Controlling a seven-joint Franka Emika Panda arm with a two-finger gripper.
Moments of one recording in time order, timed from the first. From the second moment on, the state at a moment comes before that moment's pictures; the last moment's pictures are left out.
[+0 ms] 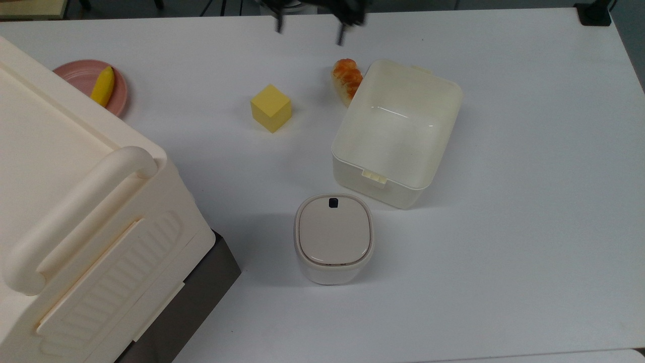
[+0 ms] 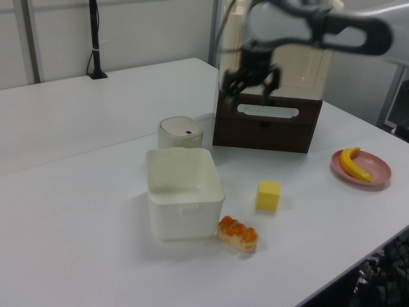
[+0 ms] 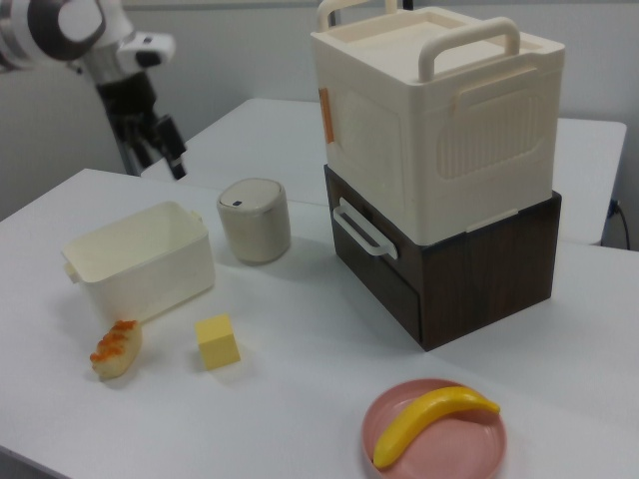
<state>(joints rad) 0.10 -0.02 0.04 -1.64 -0.09 1.73 0.38</state>
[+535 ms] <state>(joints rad) -0.06 -0.07 0.04 -1.66 0.02 1.71 0.17</state>
